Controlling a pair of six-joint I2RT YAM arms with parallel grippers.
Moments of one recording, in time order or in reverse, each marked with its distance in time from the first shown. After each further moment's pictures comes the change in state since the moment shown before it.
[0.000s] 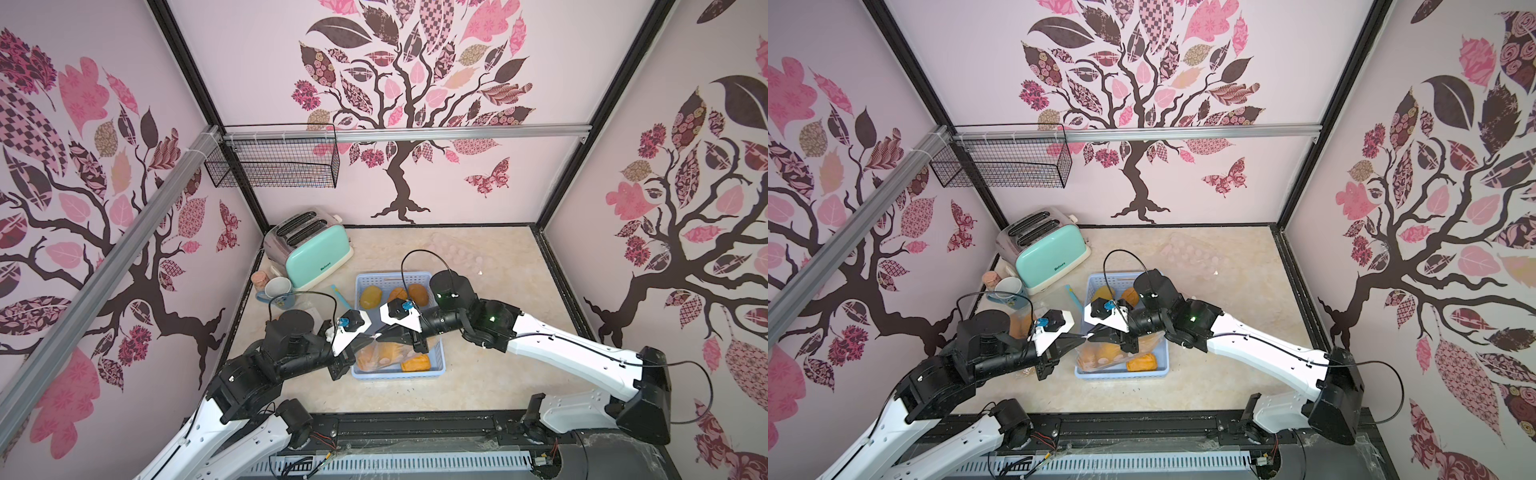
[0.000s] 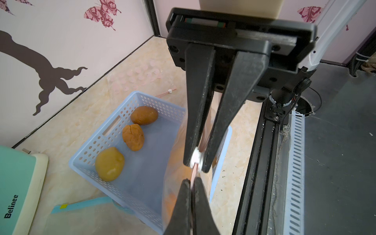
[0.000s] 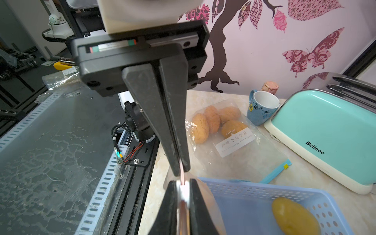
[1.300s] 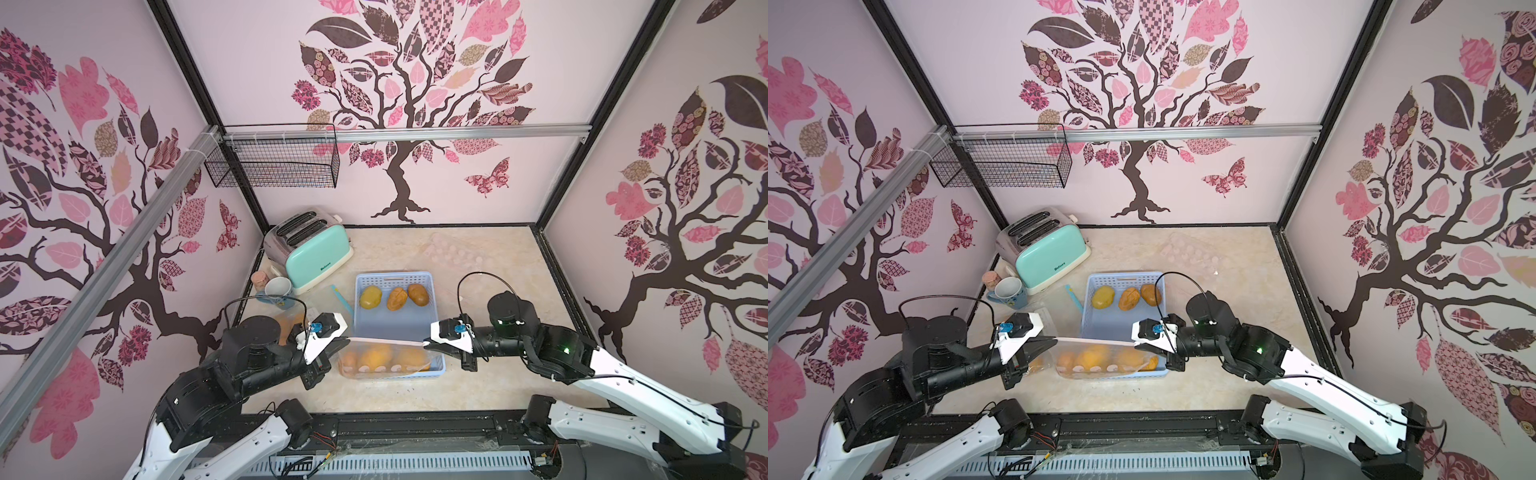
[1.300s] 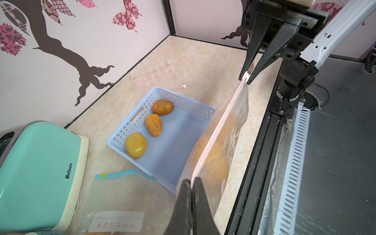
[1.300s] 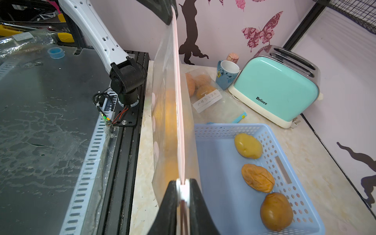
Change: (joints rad) left arm -0.003 -0.036 0.241 -0.276 -0.126 0.018; right arm -0.013 -0.446 -0.197 -0.267 0.247 -0.061
